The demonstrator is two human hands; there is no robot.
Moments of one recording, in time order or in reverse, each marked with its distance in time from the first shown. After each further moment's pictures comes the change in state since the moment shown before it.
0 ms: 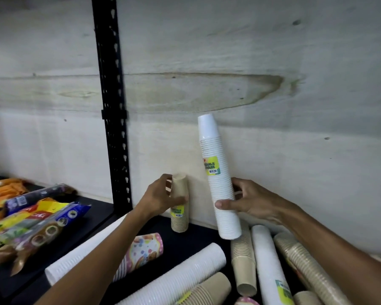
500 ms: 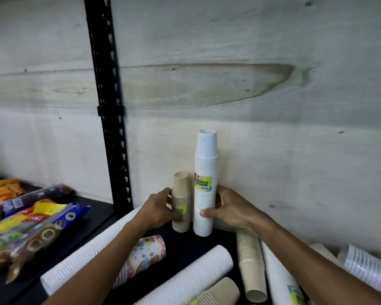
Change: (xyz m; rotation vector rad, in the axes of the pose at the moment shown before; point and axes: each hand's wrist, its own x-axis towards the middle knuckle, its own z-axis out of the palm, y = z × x) left_hand 0.000 -0.031 0.010 0.187 -0.160 -0.063; right_hand 0.046 0.024 0.054 -0.094 0.055 0.029
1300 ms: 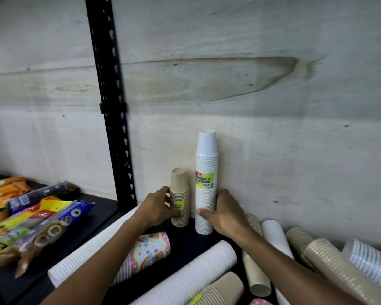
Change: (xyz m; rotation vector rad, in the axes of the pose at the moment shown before) left_hand -0.011 -0.006 -0.007 0.041 0.006 -0.021; right_hand -0.002 -0.001 0.047 -0.213 0.317 0.243
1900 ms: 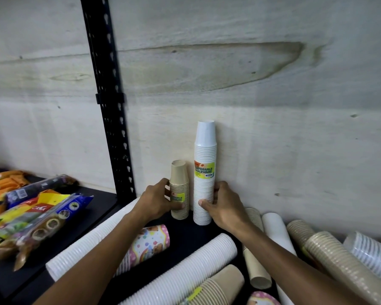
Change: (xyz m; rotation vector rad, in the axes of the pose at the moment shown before) left_hand 0.000 -0.002 0.003 0.010 0.037 -0.003; right_hand 0.008 0.009 0.012 0.115 0.051 -0.056
